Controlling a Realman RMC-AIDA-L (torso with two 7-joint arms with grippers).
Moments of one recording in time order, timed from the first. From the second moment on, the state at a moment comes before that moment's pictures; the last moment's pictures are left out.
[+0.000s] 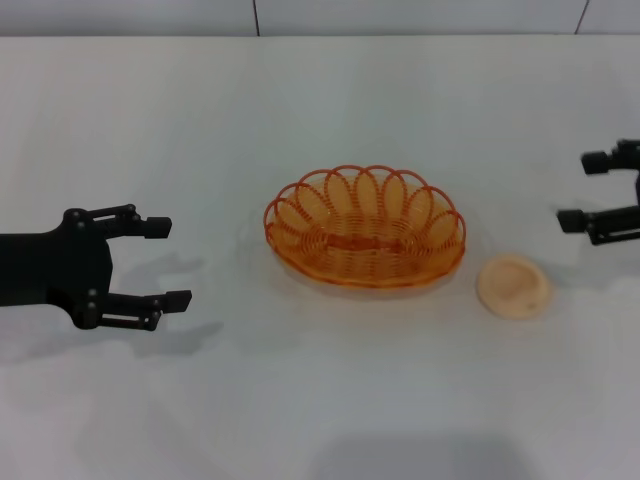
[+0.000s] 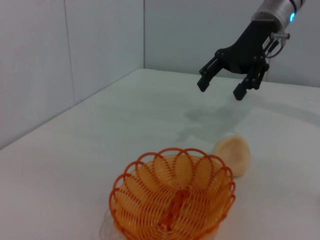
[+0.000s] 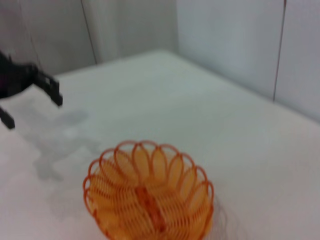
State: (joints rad) left arm -0.36 -1.97 0.83 0.84 1.96 1.71 -1.25; right arm 0.43 2.00 -0.86 -1.15 -2.06 -1.61 1.67
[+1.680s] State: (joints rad) left arm -0.42 -2.01 0.82 0.87 2.03 1.71 -1.29; right arm 0.58 2.01 -1.18 -1.14 -2.39 -1.53 2.14
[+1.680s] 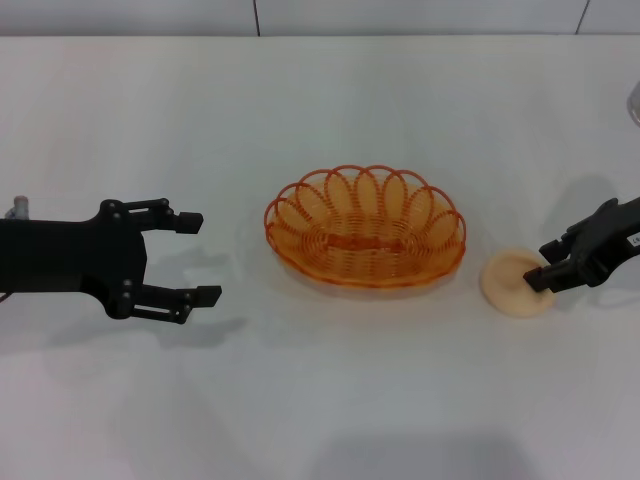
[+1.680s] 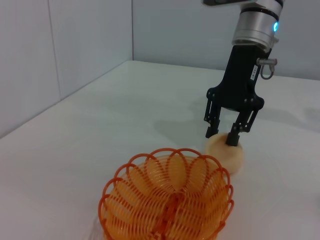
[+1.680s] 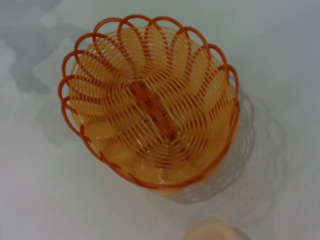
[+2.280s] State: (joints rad) left arm -0.42 -2.01 0.83 0.87 2.03 1.71 -1.29; right arm 0.57 2.01 -1.18 -1.14 -2.38 -1.53 2.12
